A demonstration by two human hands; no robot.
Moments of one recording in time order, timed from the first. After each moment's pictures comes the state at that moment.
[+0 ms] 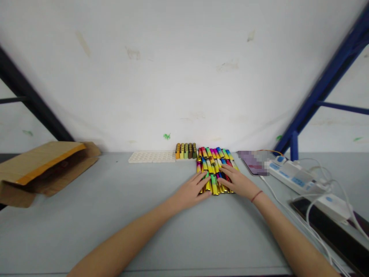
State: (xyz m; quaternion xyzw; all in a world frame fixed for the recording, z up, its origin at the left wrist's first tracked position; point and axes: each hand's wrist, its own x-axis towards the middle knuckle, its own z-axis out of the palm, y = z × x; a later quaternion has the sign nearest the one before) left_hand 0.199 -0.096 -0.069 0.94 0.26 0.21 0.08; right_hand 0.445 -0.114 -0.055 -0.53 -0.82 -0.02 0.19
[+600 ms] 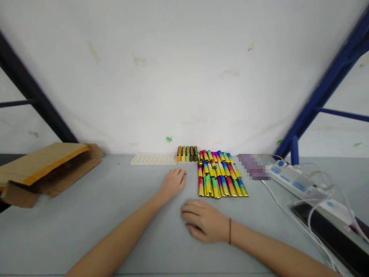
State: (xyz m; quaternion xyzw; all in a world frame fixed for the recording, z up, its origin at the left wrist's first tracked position) left_hand 0.148 -0.056 -0.069 0.86 0.46 0.21 -0.02; right_hand 0.322 -0.175 -0.056 -0.23 -0.95 0.06 0.22
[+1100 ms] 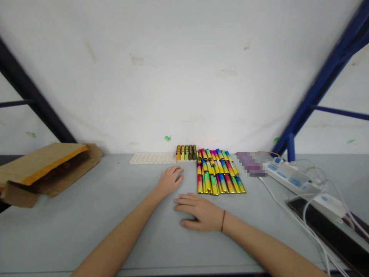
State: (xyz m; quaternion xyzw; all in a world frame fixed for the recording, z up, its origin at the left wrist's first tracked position) left_hand 0.132 -0.050 -0.077 0.87 0.46 0.21 0.00; right_hand 0.319 -0.168 -0.047 -0.27 -0.93 0.19 0.15
